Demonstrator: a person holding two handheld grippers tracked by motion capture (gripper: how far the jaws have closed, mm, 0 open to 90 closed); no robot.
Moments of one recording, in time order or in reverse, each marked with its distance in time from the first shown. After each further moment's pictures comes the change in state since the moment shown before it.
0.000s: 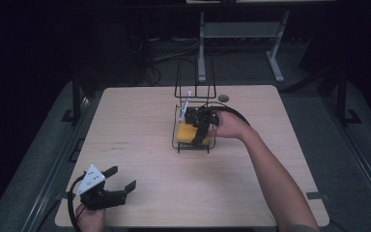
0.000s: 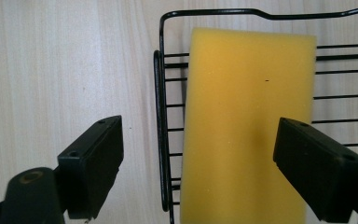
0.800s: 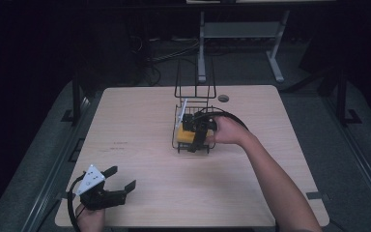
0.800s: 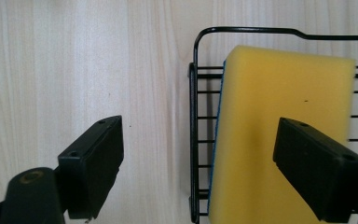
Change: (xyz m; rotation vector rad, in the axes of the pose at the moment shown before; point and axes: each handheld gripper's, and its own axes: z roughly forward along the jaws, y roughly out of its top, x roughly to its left) left arm 0.000 0.000 -0.001 -0.003 0.003 -0.001; right arm 0.022 0.007 0.001 -0.008 0.003 -0.052
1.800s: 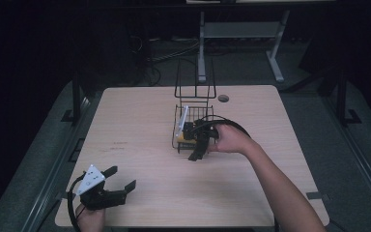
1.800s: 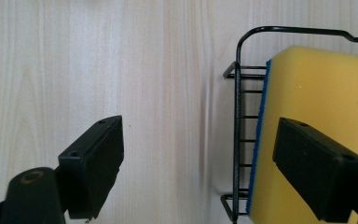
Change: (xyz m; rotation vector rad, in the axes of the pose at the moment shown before) left arm 0.000 0.000 0.000 -0.001 0.004 0.003; right arm 0.029 -0.004 0.000 -0.008 0.002 -0.030
